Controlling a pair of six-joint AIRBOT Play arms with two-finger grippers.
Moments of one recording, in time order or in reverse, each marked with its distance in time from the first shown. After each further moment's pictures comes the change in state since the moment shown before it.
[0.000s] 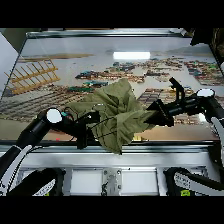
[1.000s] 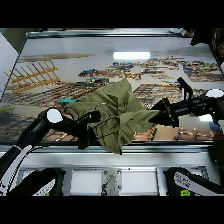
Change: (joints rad) left arm 0.000 0.001 0.002 -0.011 -0.002 0.000; right arm -0.076 0.053 0.002 -0.046 0.000 -0.029
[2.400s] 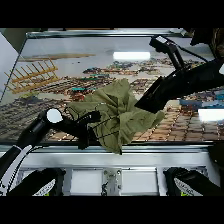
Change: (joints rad) left arm 0.000 0.000 0.001 0.000 -0.001 0.000; right arm 0.469 0.144 0.644 -0.558 -0.158 1.147
